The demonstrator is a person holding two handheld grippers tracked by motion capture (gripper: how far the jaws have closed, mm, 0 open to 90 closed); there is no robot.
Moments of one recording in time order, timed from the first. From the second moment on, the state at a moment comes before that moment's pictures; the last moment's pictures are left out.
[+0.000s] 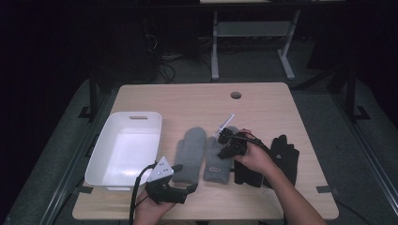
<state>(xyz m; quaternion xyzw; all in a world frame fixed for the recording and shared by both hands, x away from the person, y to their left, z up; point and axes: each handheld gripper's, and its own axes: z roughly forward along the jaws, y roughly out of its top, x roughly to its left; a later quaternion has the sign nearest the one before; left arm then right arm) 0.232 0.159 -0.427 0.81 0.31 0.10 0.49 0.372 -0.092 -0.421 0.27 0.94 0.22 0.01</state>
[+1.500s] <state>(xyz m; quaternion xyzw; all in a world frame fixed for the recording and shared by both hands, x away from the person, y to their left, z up) 0.228 0.172 -0.411 0.78 0.32 0.13 0.52 0.385 -0.017 -0.367 0.24 0.93 0.28 -0.06</state>
